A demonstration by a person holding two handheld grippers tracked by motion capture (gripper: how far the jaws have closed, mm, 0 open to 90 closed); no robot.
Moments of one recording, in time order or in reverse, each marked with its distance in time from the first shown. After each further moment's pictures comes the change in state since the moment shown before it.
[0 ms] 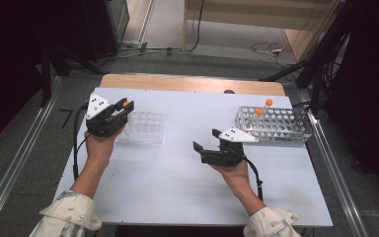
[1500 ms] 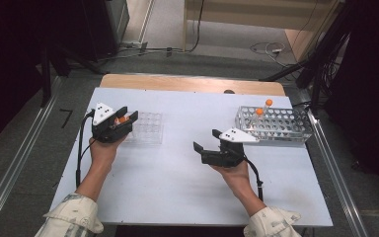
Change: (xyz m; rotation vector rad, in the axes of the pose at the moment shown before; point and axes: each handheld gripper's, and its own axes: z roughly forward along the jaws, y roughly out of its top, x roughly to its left) left arm 0.003 -0.030 0.013 0.057 -0.011 -0.015; right arm 0.000 -0.001 -0.001 -0.001 0.005 0.000
